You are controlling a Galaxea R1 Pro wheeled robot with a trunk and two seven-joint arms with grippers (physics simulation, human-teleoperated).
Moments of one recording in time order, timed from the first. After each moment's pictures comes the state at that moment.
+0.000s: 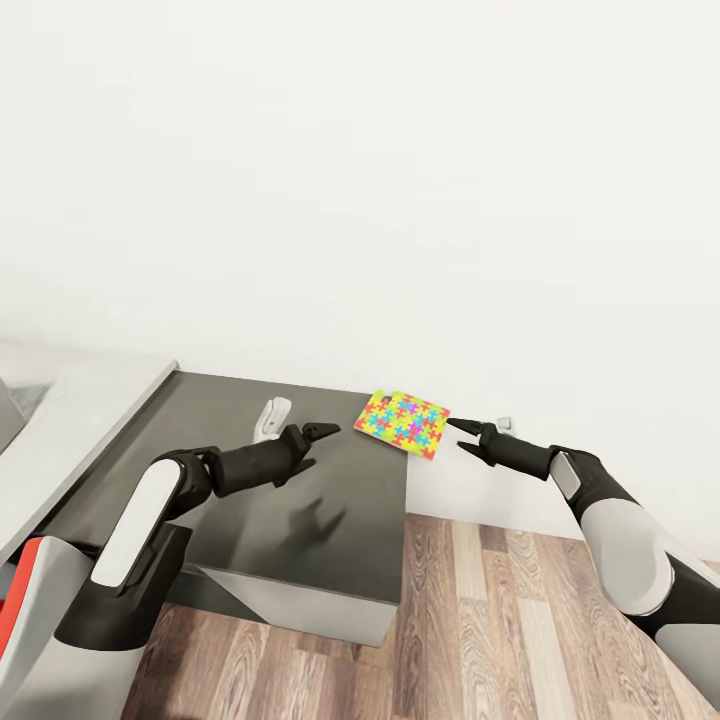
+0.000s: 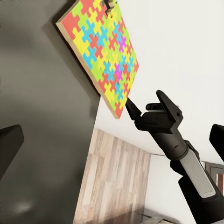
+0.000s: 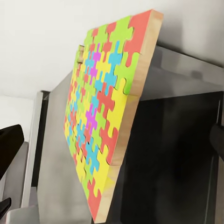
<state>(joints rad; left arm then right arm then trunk) -0.60 0.07 -0.18 -1.61 1.65 0.84 0.62 -1.07 -0.15 -0.65 -0.33 0.13 0.69 1.04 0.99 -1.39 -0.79</state>
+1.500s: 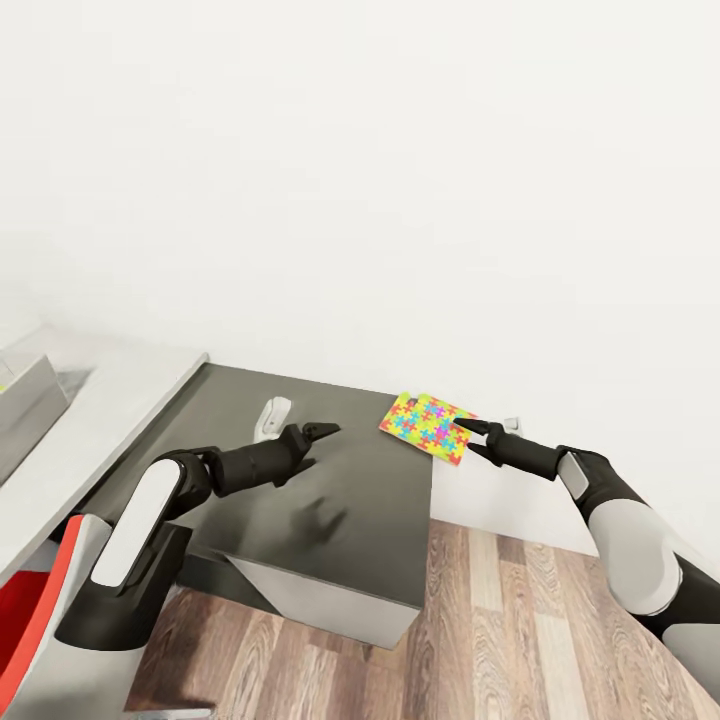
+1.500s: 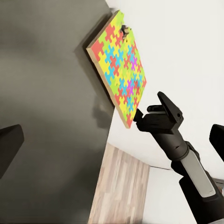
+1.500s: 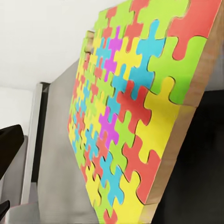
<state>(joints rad) -0.60 0.07 -0.18 -1.61 1.65 0.84 0.63 -1.07 -0.17 -0.65 -0.33 0.12 0.70 1.03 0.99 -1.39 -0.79</state>
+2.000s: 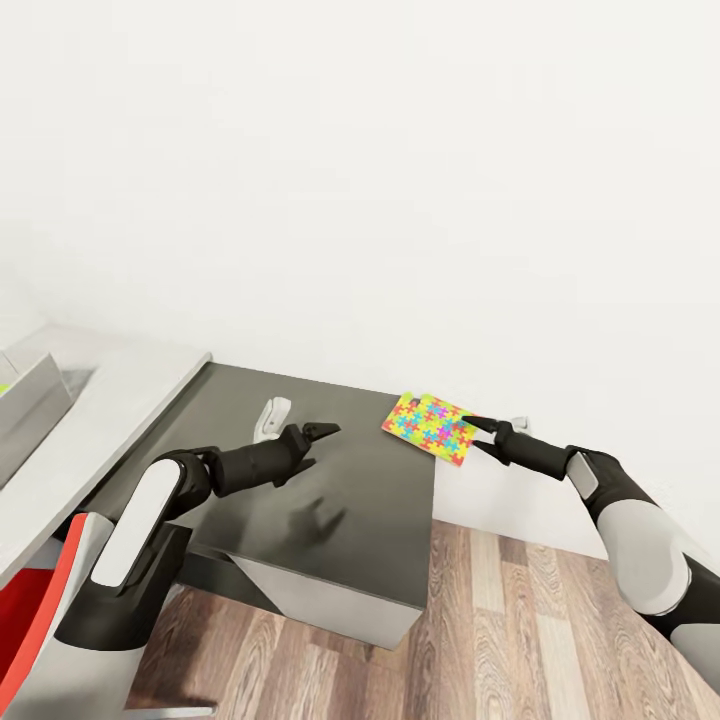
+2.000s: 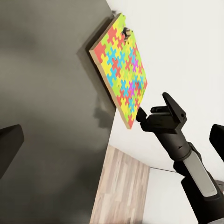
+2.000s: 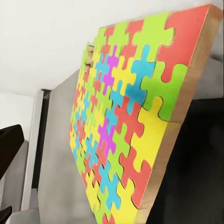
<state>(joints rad) -0.60 0.07 -0.18 -1.61 1.65 0.84 0.63 -1.07 -0.19 -0.66 -0.33 0.10 0.70 1.03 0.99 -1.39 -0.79</state>
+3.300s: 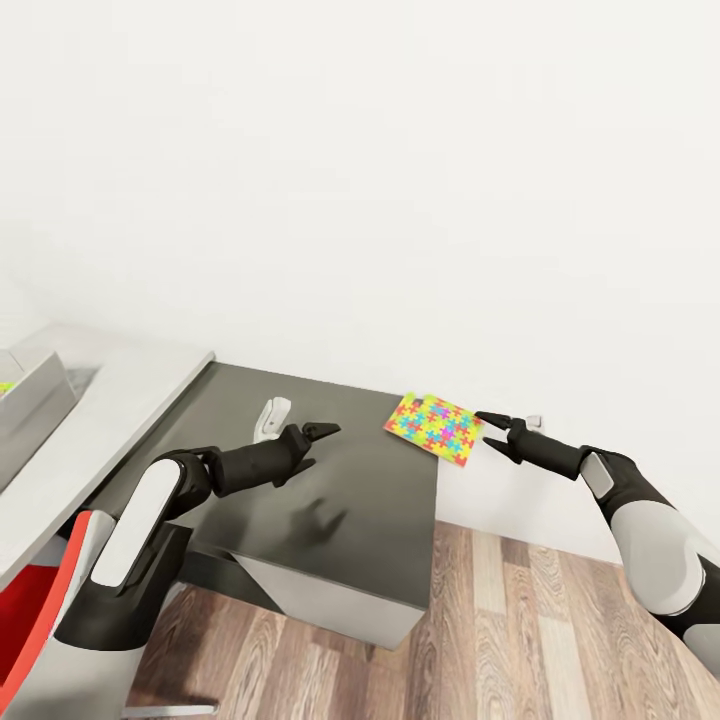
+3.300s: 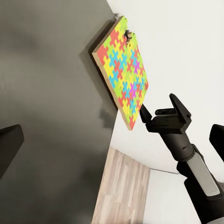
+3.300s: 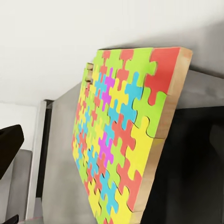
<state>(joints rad) -0.60 0.07 -0.18 -1.61 1.65 0.84 0.63 -1.07 -0.23 -0.66 -0.33 0.05 0.72 1.03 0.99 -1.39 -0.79</state>
